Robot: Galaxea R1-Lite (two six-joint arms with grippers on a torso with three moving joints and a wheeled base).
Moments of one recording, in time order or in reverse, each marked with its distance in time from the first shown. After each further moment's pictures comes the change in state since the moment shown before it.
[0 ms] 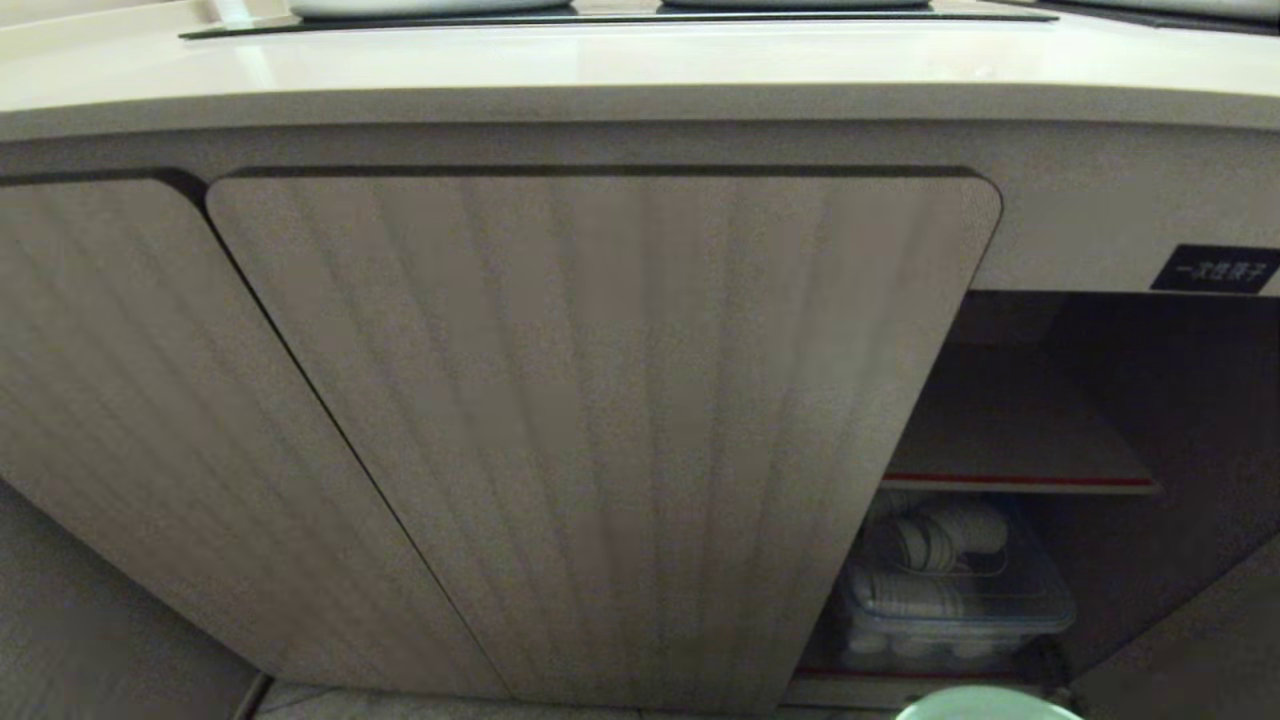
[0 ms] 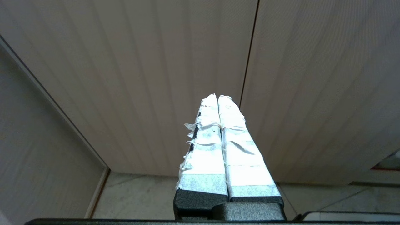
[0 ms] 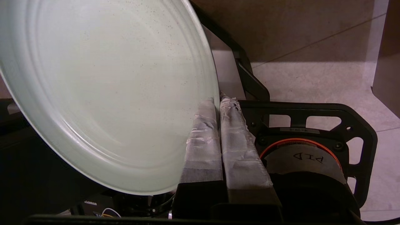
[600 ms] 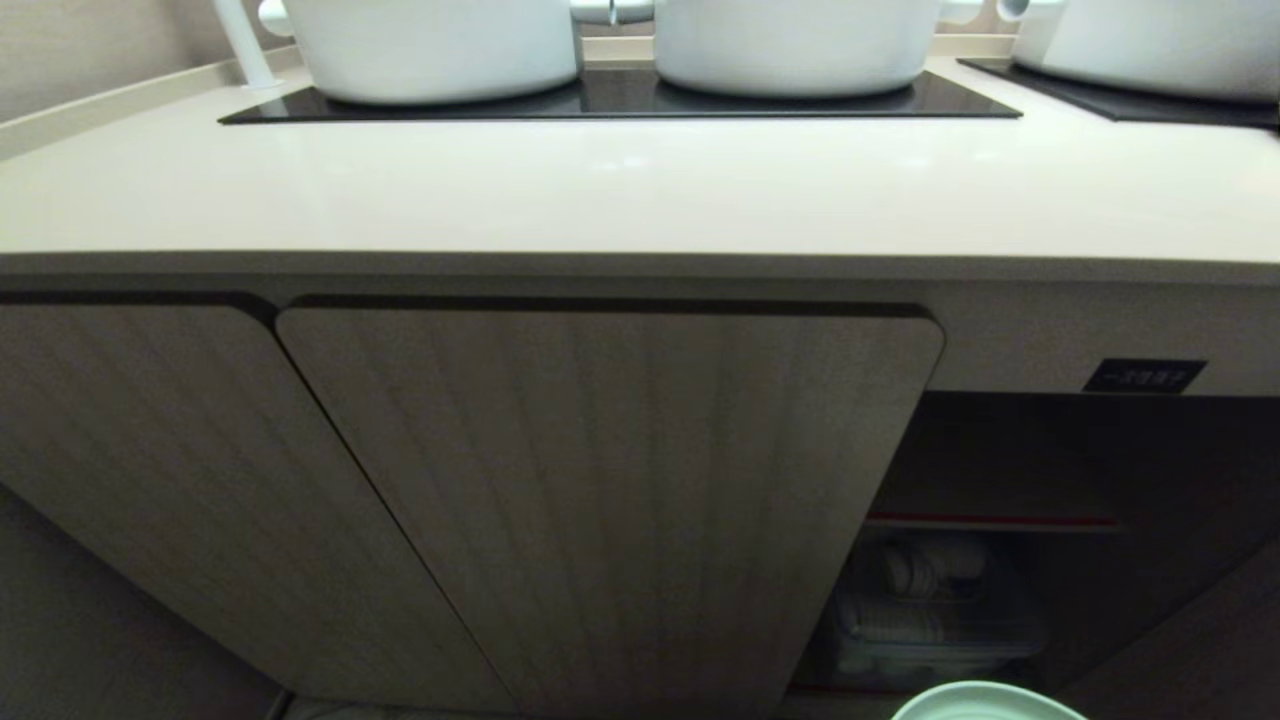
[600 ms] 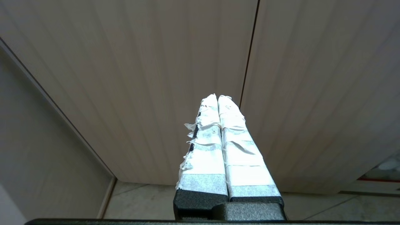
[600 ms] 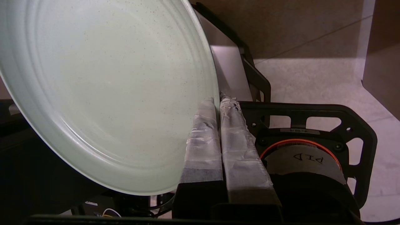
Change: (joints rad) left arm 0.000 0.000 0.000 0.001 0.000 0.000; right arm -0.001 0.000 -0.004 0.001 0.000 0.001
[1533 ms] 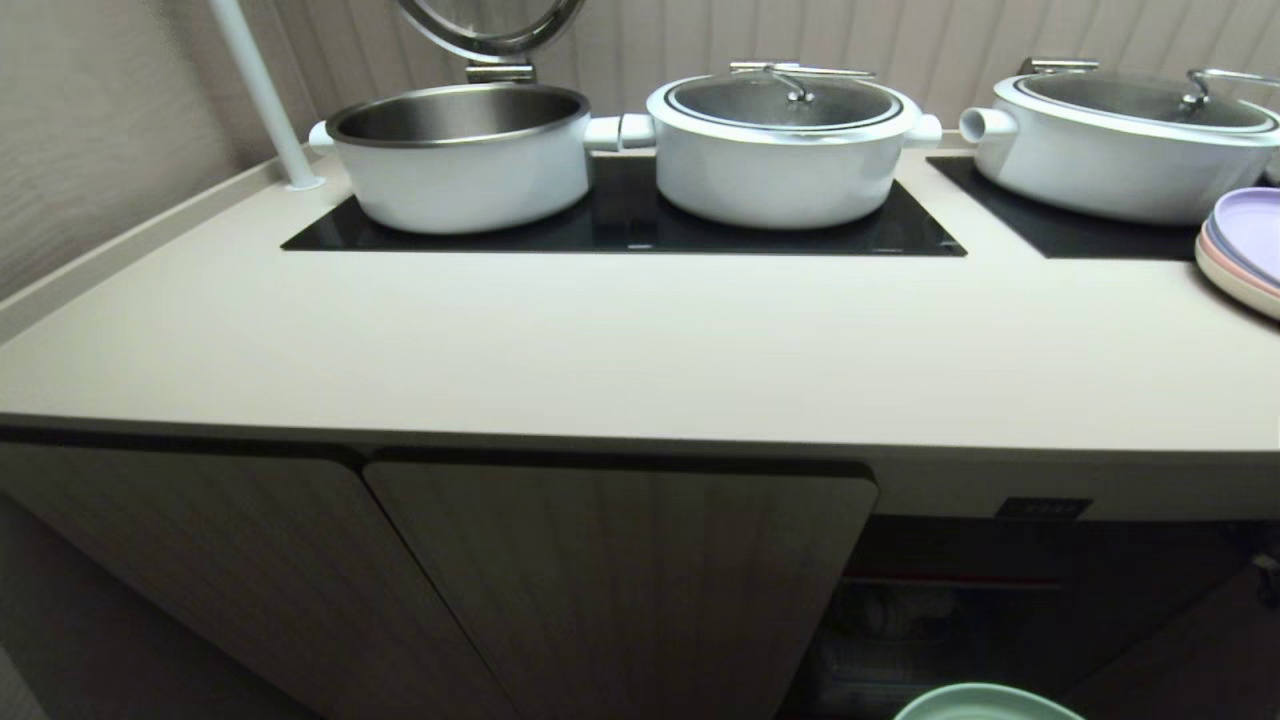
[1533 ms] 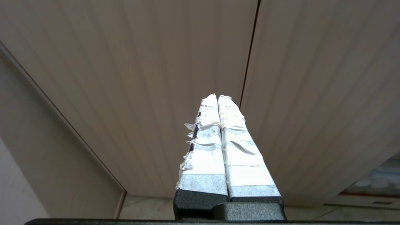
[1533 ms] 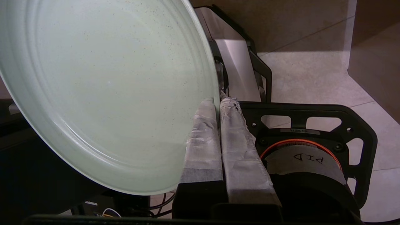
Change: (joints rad) left arm 0.000 0.000 0.000 -0.001 0.000 0.000; right arm 0.001 0.000 0.000 -0.001 0.000 -0.001
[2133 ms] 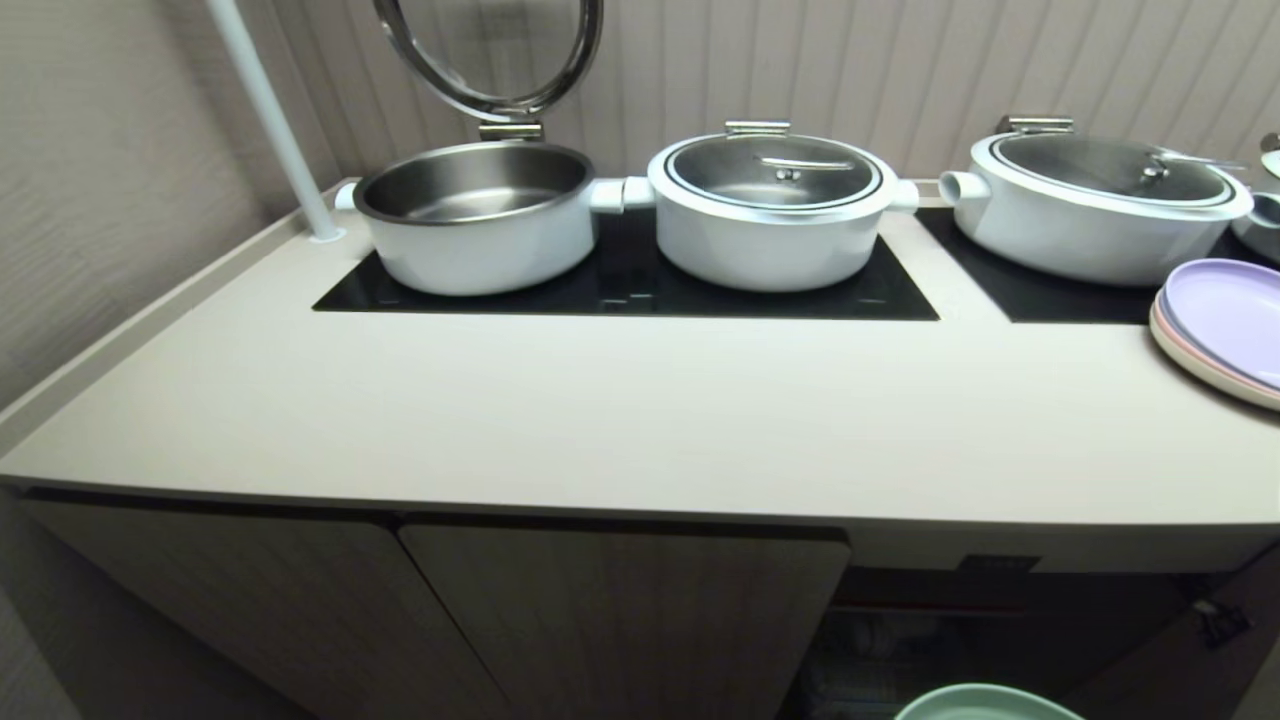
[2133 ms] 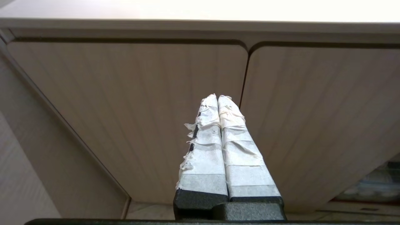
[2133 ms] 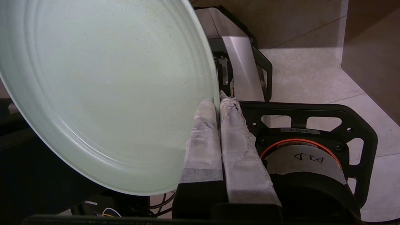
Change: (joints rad) left arm 0.000 0.000 0.000 -0.001 0.000 0.000; right arm 0.003 0.001 0.000 0.000 0.000 0.000
